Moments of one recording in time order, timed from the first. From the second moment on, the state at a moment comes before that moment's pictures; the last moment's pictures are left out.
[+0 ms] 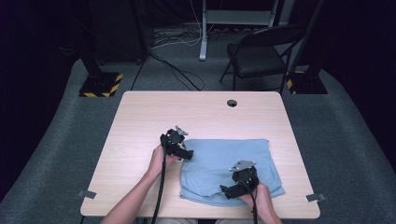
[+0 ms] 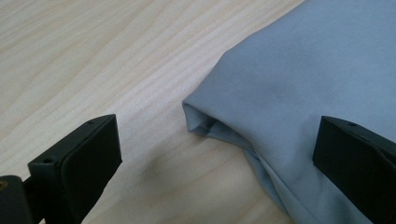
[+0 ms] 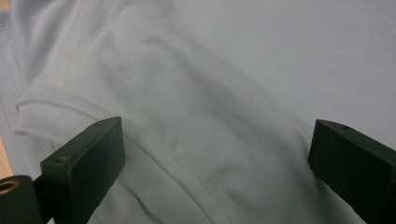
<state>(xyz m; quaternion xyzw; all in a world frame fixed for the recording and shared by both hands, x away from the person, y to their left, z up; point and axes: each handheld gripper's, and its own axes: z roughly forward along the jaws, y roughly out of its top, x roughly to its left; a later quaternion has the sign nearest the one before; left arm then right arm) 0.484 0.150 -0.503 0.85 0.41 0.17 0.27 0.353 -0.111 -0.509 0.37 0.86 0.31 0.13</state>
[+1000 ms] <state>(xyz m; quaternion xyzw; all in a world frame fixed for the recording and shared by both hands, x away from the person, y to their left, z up) 0.489 0.122 -0.510 0.87 0.40 0.14 0.27 0.353 -0.079 -0.502 0.35 0.87 0.31 0.12</state>
